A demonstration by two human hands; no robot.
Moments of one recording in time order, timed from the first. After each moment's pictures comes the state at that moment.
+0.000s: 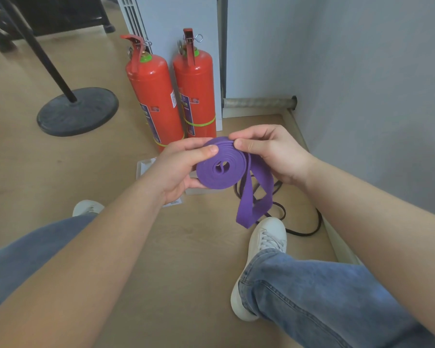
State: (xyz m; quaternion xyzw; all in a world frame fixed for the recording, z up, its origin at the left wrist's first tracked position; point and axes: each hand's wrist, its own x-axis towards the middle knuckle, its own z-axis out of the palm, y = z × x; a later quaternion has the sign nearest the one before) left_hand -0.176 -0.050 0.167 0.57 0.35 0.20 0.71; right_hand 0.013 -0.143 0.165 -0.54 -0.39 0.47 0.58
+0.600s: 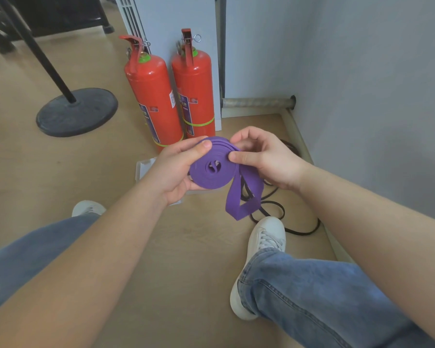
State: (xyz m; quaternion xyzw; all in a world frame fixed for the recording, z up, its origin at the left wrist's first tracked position) left_hand -0.175 -0.051 0.159 0.54 0.36 0.23 0.73; right_hand 0.011 -0.147 0.154 -0.56 -0.42 0.47 0.54
